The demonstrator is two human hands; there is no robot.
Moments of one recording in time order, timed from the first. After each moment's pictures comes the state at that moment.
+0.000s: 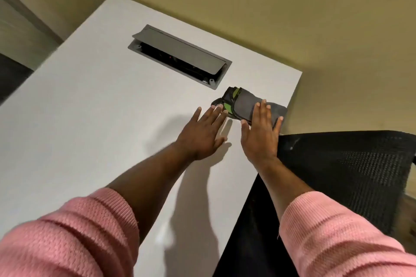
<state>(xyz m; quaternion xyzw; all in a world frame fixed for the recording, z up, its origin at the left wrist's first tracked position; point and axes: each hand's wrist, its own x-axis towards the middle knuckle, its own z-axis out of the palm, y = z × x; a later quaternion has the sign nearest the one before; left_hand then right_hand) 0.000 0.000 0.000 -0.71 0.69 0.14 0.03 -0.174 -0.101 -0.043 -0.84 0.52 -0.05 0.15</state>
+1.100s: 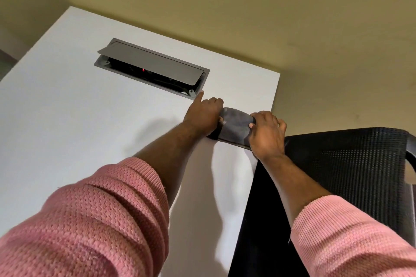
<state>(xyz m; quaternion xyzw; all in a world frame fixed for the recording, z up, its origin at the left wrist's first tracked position) 0.013 -0.117 -0.022 -0.71 0.69 0.11 -0.04 -0.199 -0.150 -0.050 -0.81 0.56 -0.12 0.12</state>
